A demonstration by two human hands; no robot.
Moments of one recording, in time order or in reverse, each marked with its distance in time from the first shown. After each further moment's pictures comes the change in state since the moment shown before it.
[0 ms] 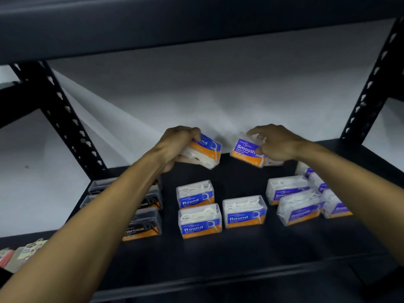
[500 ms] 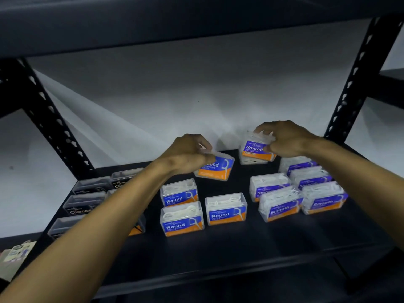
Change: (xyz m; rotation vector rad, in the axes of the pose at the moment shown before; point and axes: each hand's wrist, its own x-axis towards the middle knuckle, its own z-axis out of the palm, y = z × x) left_hand -0.014 0.002 0.050 0.702 -0.123 0.218; right_hand -0.017 0.046 -0.027 -0.156 0.047 0.025
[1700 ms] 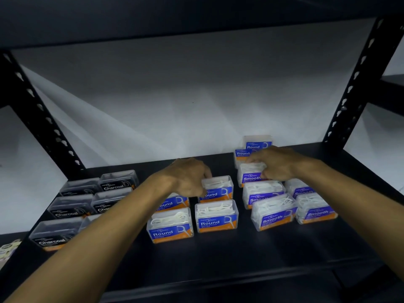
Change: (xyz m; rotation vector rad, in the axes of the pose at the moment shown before) left_hand 0.004 0.002 0.030 0.531 -0.350 0.125; right_hand 0.004 0.018 0.030 -0.160 -0.282 -0.149
